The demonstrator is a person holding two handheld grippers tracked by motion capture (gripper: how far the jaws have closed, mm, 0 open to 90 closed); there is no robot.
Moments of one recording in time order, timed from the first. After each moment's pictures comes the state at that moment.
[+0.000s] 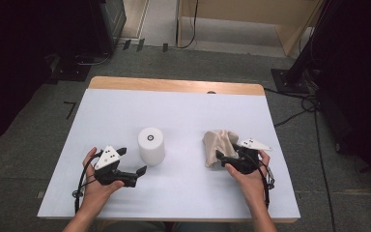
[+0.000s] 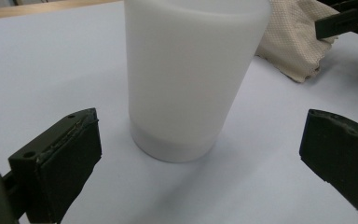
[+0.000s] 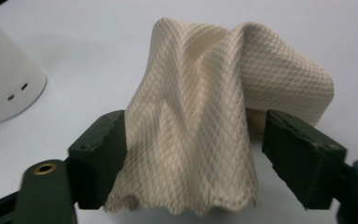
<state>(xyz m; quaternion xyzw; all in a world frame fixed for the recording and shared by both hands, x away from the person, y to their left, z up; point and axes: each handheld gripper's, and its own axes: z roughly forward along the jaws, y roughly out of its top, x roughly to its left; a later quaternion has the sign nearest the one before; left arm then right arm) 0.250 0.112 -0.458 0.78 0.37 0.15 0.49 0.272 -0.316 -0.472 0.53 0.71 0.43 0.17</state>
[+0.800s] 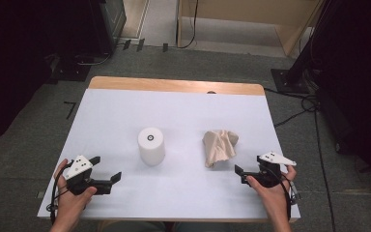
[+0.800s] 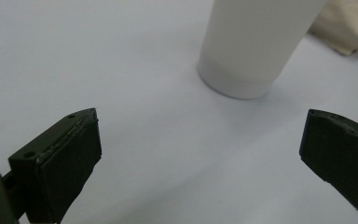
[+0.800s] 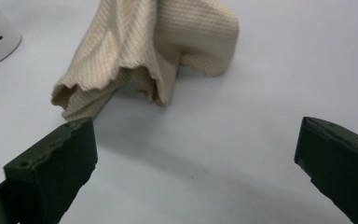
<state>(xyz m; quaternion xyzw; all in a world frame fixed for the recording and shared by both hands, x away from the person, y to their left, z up) 0.231 0.182 -0.472 0.77 0.42 0.18 0.45 0.229 -0.374 -0.477 0.54 0.71 0.41 0.18</state>
